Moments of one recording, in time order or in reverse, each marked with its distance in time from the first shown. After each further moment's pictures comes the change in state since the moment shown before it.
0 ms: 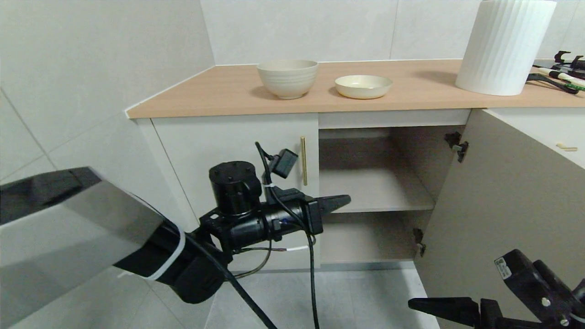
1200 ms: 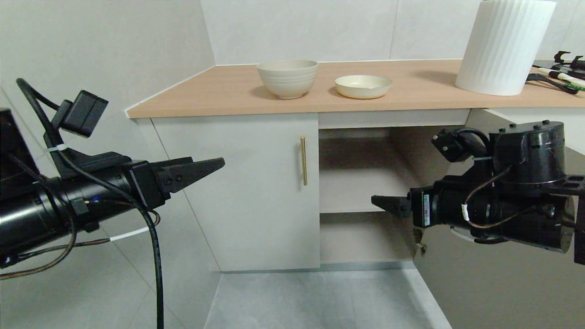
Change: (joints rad) left arm 0.386 -0.688 0.171 0.600 0.124 0.229; right arm -0.275 0.244 -0.698 0.577 -0.310 -0.038
